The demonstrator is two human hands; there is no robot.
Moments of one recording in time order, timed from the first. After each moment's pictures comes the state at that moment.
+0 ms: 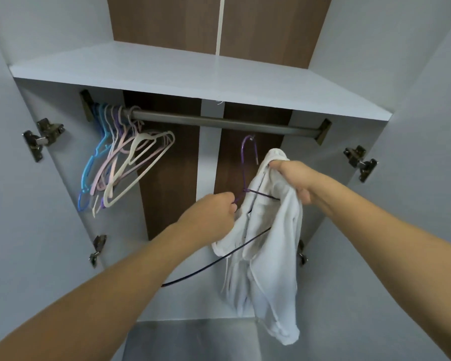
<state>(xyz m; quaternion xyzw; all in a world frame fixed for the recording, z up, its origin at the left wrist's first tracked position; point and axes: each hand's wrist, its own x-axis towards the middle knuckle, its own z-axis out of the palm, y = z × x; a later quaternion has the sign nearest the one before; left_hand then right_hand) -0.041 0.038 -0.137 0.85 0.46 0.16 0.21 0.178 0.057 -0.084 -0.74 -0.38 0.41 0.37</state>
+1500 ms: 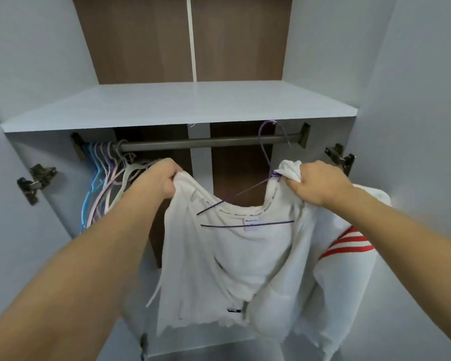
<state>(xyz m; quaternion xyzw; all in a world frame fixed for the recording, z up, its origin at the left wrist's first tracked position) -0.051 0.147 -0.077 0.36 0.58 0.35 0.65 0.243 0.001 -0.072 -0.77 -0.62 -0.12 0.09</state>
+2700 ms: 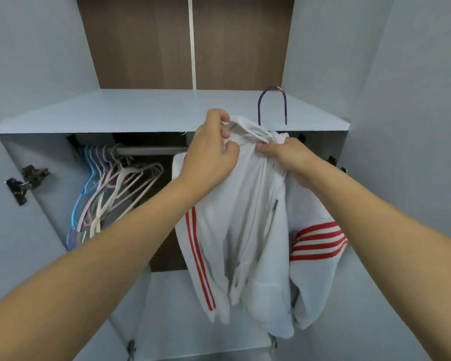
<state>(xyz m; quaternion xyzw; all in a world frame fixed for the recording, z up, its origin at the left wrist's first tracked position) 0.027 0.071 -0.021 0.78 0.32 0.50 0.19 0.212 0.033 -0.005 -0.65 -0.49 0.31 0.49</state>
